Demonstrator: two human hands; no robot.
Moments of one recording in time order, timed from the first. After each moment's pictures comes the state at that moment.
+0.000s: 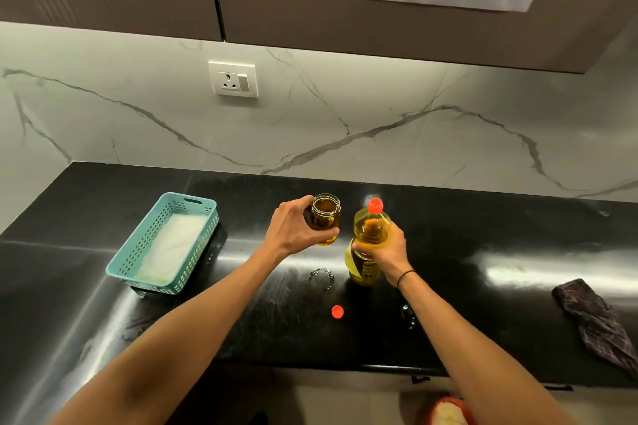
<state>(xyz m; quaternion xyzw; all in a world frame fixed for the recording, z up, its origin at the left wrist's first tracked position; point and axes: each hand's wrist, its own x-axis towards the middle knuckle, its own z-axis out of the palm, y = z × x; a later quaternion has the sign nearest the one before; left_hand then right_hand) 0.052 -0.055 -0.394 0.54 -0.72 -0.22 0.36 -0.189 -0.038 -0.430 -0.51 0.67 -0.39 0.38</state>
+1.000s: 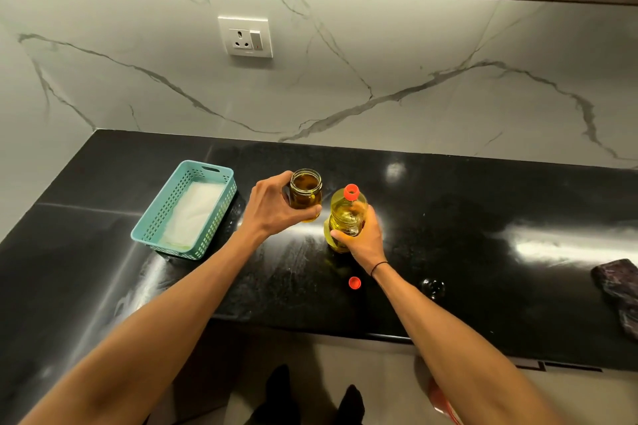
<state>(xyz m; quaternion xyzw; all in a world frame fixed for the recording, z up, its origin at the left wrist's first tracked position) 0.112 -0.036 -0.400 0.58 -0.72 -0.15 0.35 -0.121 -0.030 -0.510 -0.55 0.60 -0.41 0.41</state>
